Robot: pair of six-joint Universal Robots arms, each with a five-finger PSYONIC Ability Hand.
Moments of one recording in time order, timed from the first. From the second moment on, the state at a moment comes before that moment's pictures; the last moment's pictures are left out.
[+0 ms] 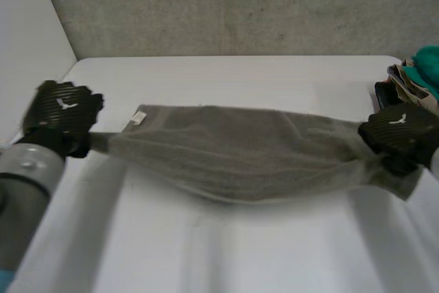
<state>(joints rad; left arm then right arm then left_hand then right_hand) 4.39 -1.49 -1.87 3.27 -1.65 3.73 1.64 -1.54 1.65 0.38 1.26 2.34 1.14 1.20 1.19 1.20 0.97 1.11 1.18 1.19 1.20 0.97</state>
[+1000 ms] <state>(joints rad) 4.19 -1.98 -1.55 3.57 -1.75 3.78 1.86 -1.13 1.23 -0.28 1.53 2.34 0.35 0.34 0.35 0.34 0.16 1.11 1.18 1.20 1.21 0.98</state>
